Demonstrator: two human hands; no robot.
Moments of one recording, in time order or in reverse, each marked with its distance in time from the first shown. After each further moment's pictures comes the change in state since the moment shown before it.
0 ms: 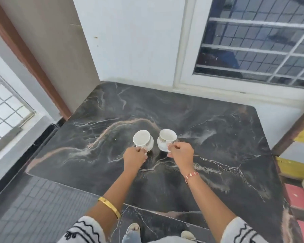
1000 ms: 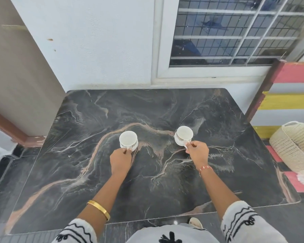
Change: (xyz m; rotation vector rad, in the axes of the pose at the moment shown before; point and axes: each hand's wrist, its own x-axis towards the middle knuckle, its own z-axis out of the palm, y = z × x) left_hand 0.099 -0.012 -0.055 0.436 -0.094 0.269; right_hand 0.016 0.036 0.010 -0.110 0.401 0.287
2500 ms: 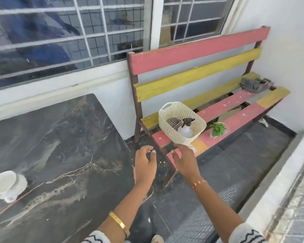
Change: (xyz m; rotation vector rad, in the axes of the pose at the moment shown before) left_hand -0.285 0.286 0.402 -0.222 -0.513 0.483; right_hand 0.075 0.214 -0.409 -0.255 0.182 0.022
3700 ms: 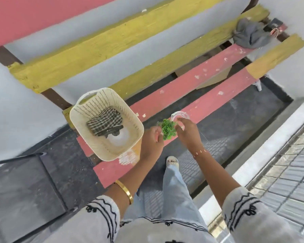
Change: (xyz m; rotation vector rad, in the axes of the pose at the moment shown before) left_hand 0.184 0.092 0.443 0.150 -0.290 -0.171; right_hand 0.333 0.298 -0.187 -0.016 -0.176 0.245
